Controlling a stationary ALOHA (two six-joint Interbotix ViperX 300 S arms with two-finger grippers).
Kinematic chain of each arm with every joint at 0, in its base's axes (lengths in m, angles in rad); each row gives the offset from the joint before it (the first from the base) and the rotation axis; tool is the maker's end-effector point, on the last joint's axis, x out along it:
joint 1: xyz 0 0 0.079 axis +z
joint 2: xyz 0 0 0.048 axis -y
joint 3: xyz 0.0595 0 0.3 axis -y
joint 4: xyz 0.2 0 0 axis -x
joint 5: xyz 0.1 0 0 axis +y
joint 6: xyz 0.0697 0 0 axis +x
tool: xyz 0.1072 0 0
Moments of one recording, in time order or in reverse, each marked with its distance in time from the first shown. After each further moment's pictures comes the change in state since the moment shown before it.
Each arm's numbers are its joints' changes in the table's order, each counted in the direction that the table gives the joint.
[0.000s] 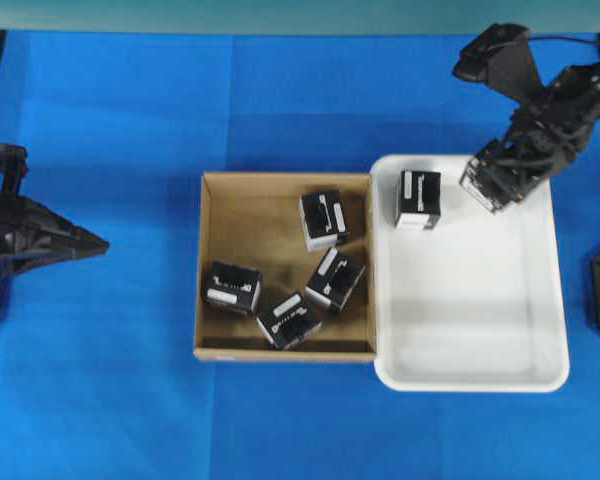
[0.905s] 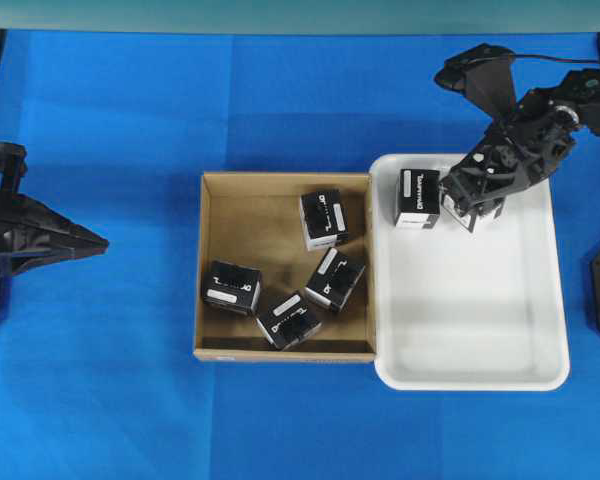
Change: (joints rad) left arm 0.000 0.002 0.005 0.000 0.002 -0.015; right arm 0.043 -0.100 -0.014 -0.035 -0.080 0.199
